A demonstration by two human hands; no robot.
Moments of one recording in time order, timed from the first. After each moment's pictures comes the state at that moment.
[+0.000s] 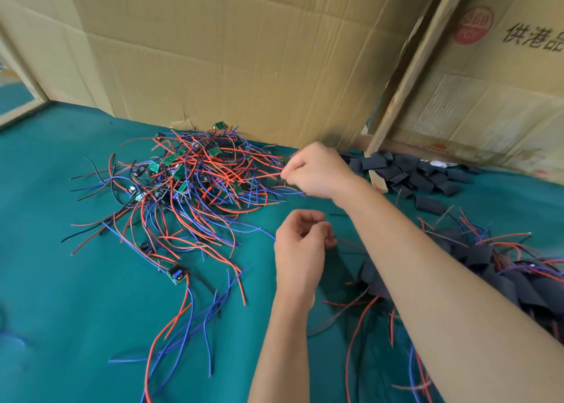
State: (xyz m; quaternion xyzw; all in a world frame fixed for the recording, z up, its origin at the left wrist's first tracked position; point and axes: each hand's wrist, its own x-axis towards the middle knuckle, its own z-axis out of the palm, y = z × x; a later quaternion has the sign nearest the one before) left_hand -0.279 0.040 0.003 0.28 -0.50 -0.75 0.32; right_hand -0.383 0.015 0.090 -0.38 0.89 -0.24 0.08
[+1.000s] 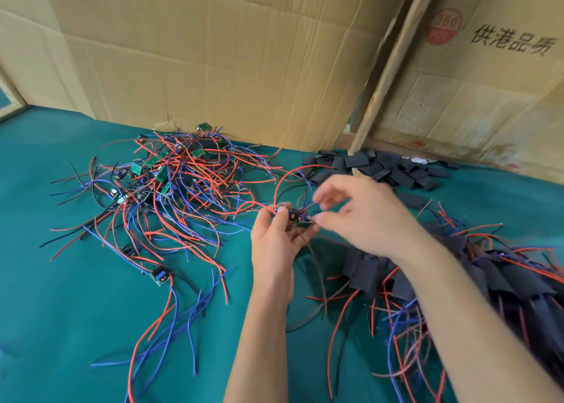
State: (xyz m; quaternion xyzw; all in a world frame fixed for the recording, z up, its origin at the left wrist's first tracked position) left_hand -0.277 0.033 0.011 0.24 -0.34 -0.85 0.33; right_hand -0.350 0.133 0.097 -0.38 0.88 -0.28 0.08
